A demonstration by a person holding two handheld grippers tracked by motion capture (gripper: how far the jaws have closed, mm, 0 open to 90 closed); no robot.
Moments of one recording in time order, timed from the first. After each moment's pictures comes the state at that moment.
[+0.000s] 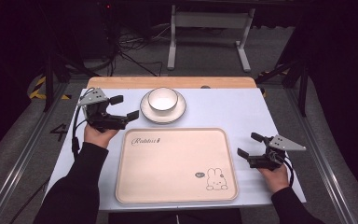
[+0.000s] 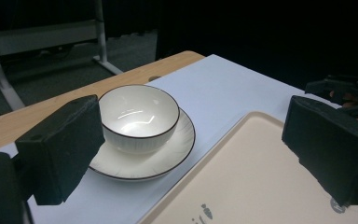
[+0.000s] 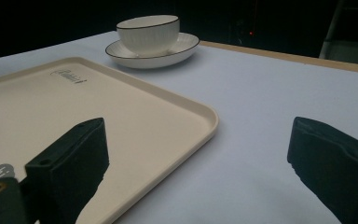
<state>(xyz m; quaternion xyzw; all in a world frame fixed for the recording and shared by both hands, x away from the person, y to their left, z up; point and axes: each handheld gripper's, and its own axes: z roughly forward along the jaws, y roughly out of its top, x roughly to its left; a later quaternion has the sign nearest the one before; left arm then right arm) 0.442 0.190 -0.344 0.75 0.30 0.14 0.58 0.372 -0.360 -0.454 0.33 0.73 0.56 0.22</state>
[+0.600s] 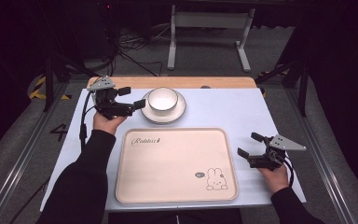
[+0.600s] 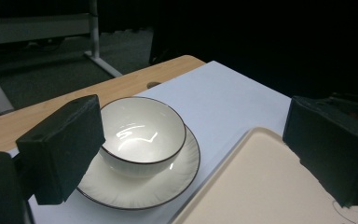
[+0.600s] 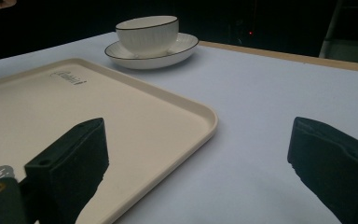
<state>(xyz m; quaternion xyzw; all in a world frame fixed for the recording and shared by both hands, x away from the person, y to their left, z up) 0.481 0.176 -0.342 0.74 0.32 0.12 0.58 0.372 -0.360 -0.454 0.33 0.73 0.56 0.22</state>
